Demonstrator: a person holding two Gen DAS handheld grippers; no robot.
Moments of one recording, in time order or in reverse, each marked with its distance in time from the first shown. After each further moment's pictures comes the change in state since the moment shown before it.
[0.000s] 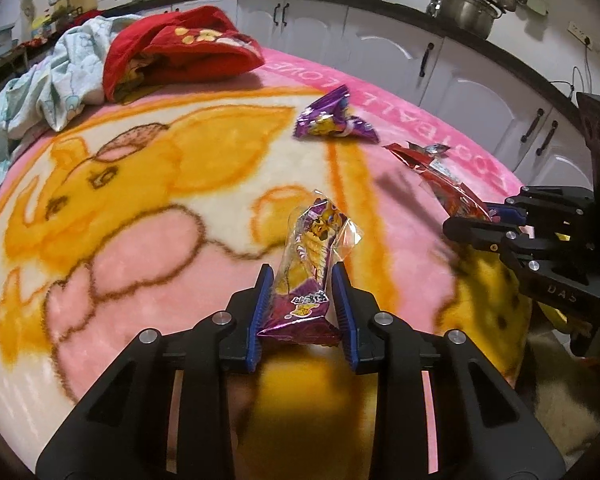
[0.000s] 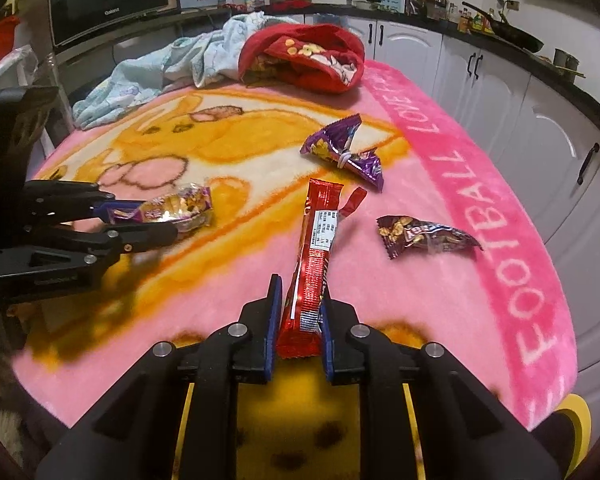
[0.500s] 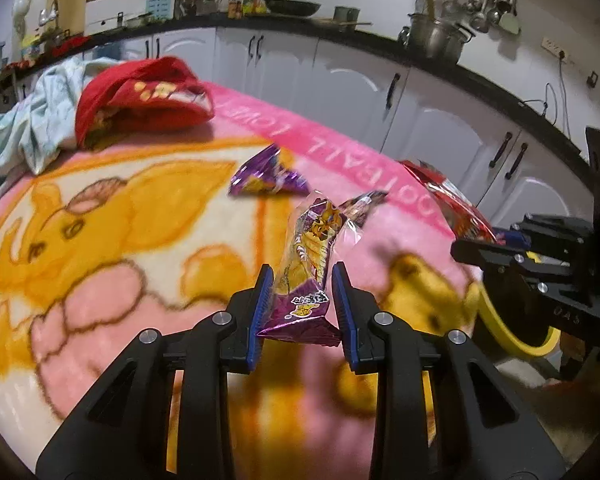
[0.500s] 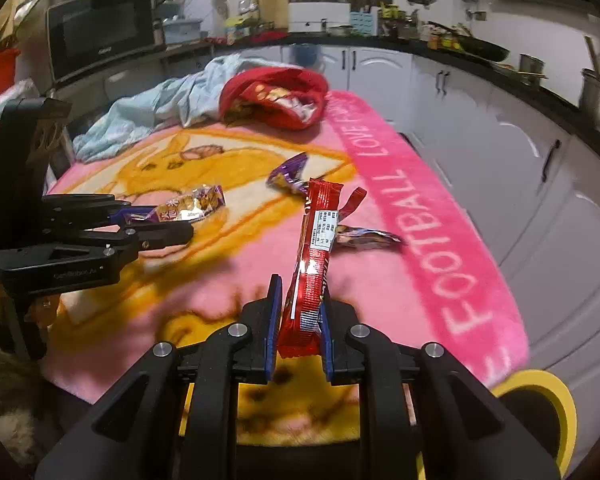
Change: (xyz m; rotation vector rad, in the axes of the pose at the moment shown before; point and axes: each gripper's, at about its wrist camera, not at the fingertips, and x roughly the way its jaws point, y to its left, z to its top) left arm -0.024 -0.050 0.025 0.017 -0.117 -0.068; right arm -0.073 -0.029 -0.019 0.076 -0.106 -0.054
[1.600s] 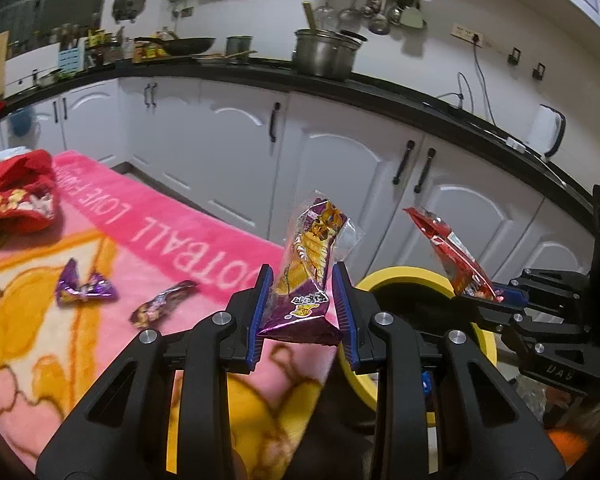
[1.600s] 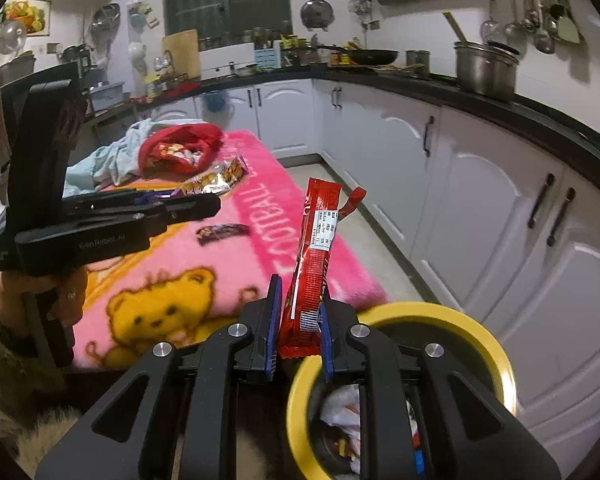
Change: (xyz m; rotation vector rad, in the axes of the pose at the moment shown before) left arm 0.028 -0.162 0.050 0.182 -0.092 -0.223; right arm -0.127 -0.096 -0.076 0.218 -0.124 -0.213
